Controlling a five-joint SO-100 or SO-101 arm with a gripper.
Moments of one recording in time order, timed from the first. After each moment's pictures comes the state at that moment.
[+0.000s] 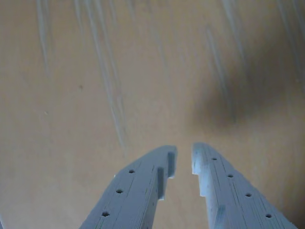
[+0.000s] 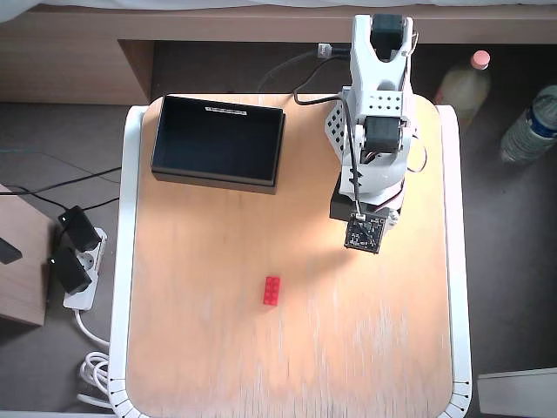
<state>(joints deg) 0.1 183.8 173.0 75.2 168.7</state>
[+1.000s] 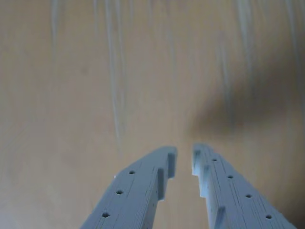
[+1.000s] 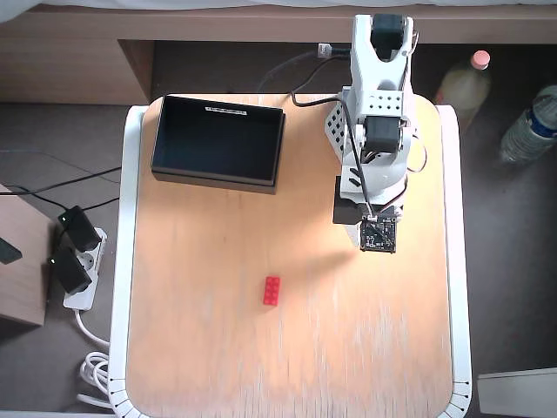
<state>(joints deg) 1.3 180.1 170.9 75.2 179.0</state>
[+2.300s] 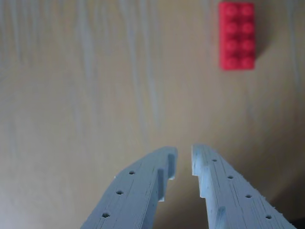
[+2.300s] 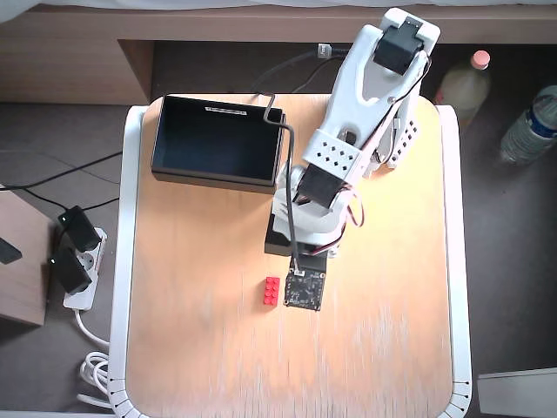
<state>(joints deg) 25.4 113.2 117.9 70.8 199.9</state>
